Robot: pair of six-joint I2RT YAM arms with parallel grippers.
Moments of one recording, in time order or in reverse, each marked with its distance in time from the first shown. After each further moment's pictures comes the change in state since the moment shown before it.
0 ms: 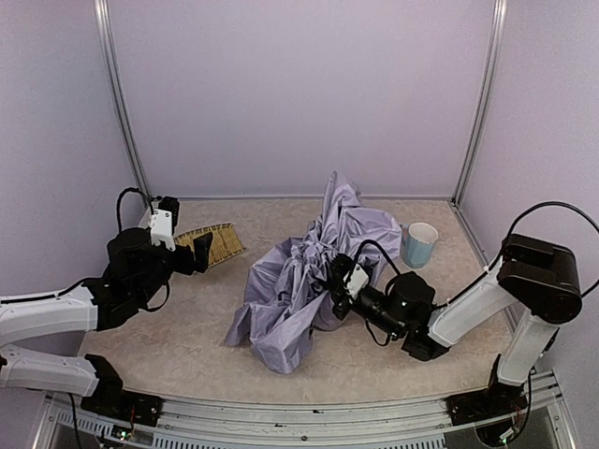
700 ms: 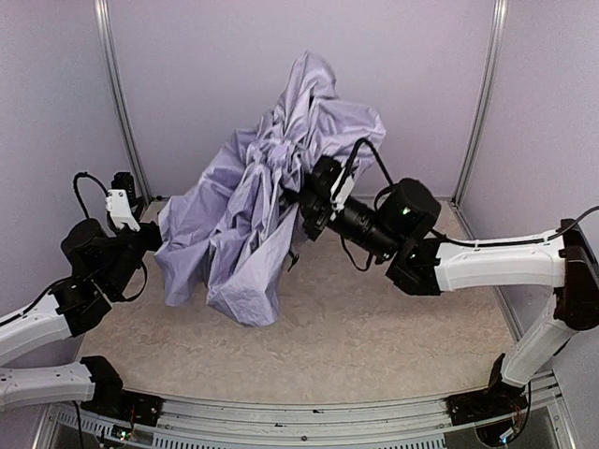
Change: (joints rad) left arm -0.009 -0.257 0.053 -0.036 -0.056 0.012; right arm -0.021 -0.227 0.680 -0.566 -0.296 -0.157
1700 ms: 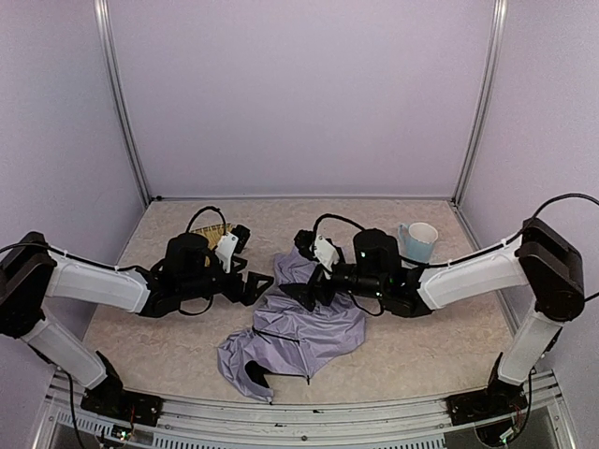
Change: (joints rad) left arm -0.074 0.710 0.086 0.089 0.579 -0.110; right arm -0.076 0.196 -0.292 -0.247 -0.014 0.301
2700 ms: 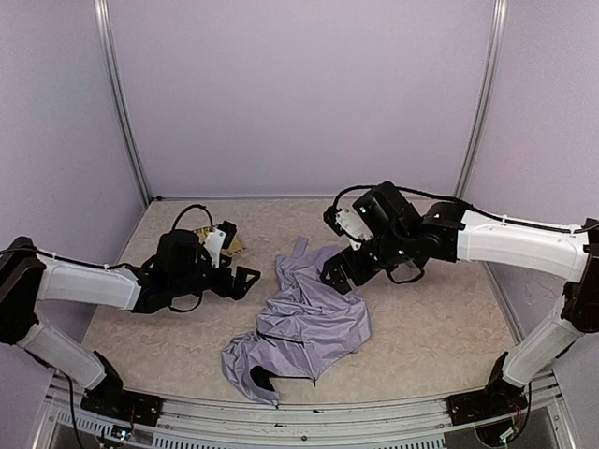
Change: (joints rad) left arm 0.054 -0.038 -0.005 -0.099 -0.052 -0.014; right arm -0.024 -0.236 0.366 -1.213 0.227 0.367
